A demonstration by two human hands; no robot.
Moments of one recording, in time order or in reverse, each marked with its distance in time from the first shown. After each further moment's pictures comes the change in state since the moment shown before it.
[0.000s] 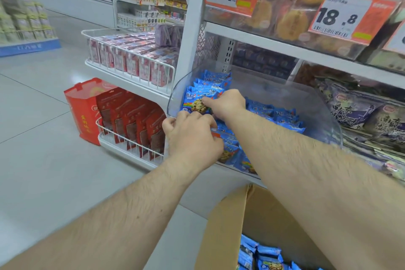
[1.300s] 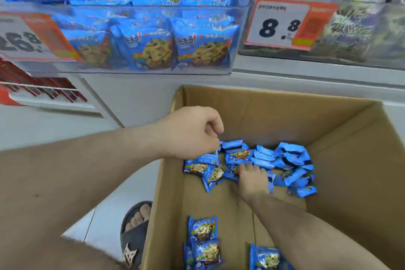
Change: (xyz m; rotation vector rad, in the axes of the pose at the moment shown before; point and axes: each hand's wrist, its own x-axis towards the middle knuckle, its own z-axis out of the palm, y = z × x) left_hand -0.097 0.085 0.120 -0.285 -1.081 0.237; right_hand -0.221 0.469 0.071 -0.846 -0.493 0.190
